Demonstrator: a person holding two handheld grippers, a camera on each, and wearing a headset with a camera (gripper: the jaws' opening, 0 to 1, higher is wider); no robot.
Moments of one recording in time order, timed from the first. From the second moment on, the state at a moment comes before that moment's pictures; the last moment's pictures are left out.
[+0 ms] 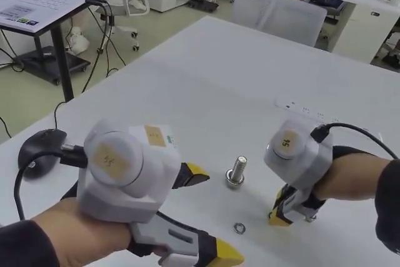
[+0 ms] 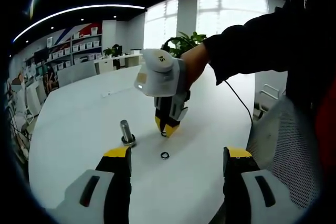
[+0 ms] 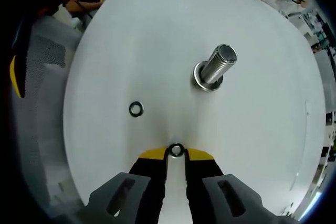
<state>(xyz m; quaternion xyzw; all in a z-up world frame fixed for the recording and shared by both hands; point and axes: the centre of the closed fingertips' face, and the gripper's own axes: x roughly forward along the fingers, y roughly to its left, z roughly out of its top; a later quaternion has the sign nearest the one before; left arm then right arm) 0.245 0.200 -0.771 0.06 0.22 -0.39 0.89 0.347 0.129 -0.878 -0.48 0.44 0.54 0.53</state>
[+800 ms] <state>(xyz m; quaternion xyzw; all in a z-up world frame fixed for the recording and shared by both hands) 0.242 0.198 -0.769 0.07 0.22 -0.40 0.89 0.333 0.106 -0.859 -0.46 0.45 0.53 0.55</state>
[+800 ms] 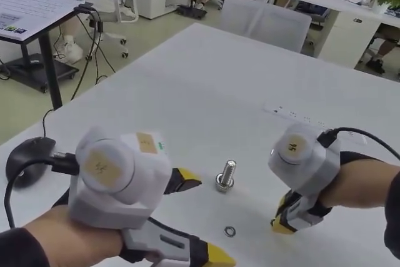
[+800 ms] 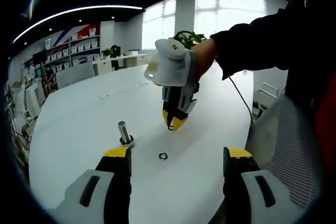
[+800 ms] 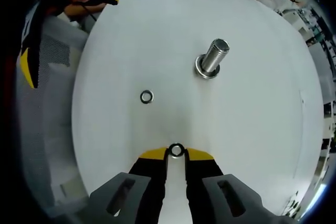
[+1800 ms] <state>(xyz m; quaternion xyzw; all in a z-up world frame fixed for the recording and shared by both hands) 0.239 0.195 -0.767 0.07 0.21 -0.41 0.89 0.331 0.058 -0.838 -0.46 0.46 0.50 0.57</state>
